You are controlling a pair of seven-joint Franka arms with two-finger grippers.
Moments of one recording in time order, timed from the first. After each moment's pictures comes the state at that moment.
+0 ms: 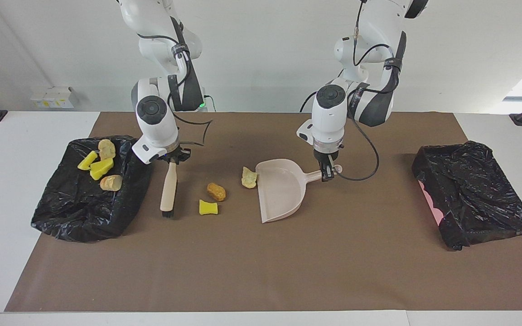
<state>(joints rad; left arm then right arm) -0.03 0.22 -0.52 -1.95 0.29 2.08 0.89 0.01 0.10 0.15 -2.10 -0.10 1.94 0.22</state>
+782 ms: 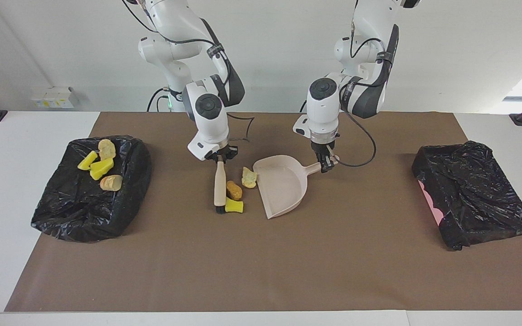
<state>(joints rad) -0.04 0.13 -0.53 -2.10 0.29 2.15 0.66 0.30 0.15 0.16 -2.13 0.06 2.10 0.37</state>
